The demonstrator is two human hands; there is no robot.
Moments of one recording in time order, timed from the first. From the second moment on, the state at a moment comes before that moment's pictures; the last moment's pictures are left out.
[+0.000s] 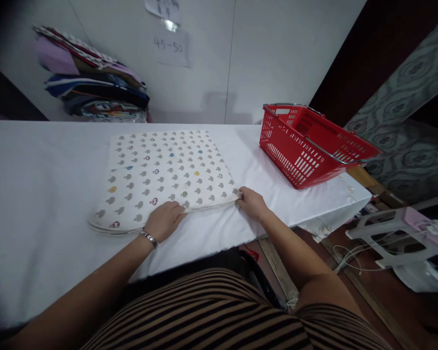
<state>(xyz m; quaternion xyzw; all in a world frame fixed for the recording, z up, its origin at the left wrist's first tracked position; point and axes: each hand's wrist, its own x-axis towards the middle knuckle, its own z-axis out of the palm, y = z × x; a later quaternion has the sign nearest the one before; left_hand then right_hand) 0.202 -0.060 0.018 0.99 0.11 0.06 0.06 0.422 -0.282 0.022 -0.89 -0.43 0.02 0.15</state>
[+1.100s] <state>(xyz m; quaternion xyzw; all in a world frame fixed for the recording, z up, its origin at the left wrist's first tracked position) 0.207 -0.055 0.023 0.99 0.14 0.02 0.08 0.382 -0.248 0.016 -0.79 -0.60 -0.11 0.06</state>
